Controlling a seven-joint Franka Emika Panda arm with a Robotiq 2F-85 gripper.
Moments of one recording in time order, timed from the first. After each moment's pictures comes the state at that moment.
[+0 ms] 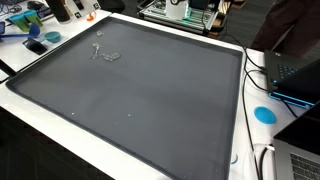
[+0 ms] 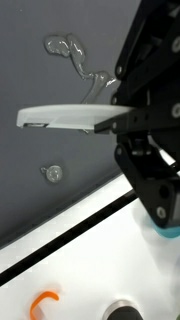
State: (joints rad) arm -0.26 0.24 -0.23 -1.95 0.07 2.05 -0.04
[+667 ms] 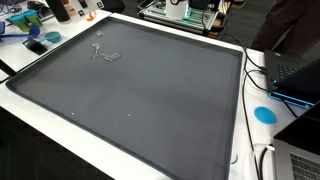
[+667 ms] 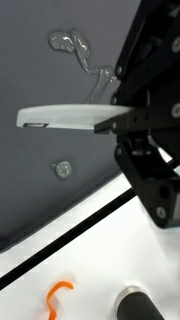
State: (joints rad) arm -0.24 0.18 -0.24 -2.02 0.03 2.08 0.04
